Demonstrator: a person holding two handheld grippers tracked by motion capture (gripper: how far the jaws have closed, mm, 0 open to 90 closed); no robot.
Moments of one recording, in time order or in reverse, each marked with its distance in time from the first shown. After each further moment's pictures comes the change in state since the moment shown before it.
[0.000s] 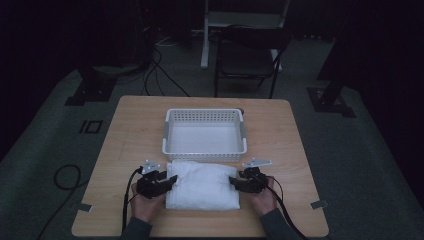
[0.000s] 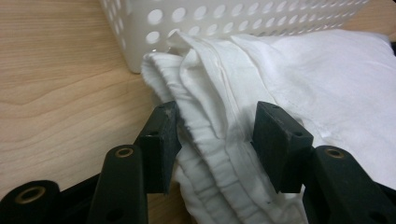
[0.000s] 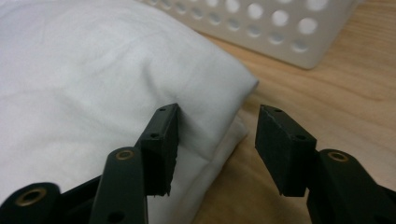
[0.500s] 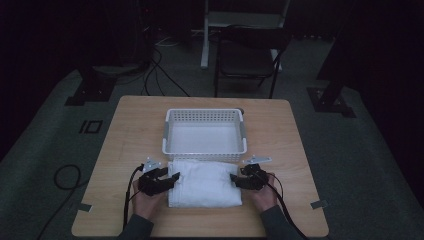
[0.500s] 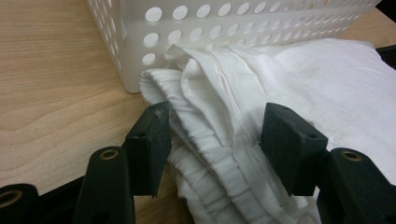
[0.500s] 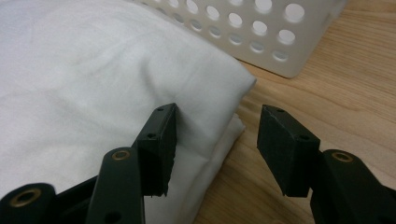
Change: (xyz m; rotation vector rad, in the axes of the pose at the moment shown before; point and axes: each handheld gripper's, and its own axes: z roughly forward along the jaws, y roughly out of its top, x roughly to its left) left arm 0.003 0.004 0.004 -0.041 -0.017 0.007; right arm -0.006 0.004 0.003 0.008 -0.019 -0.009
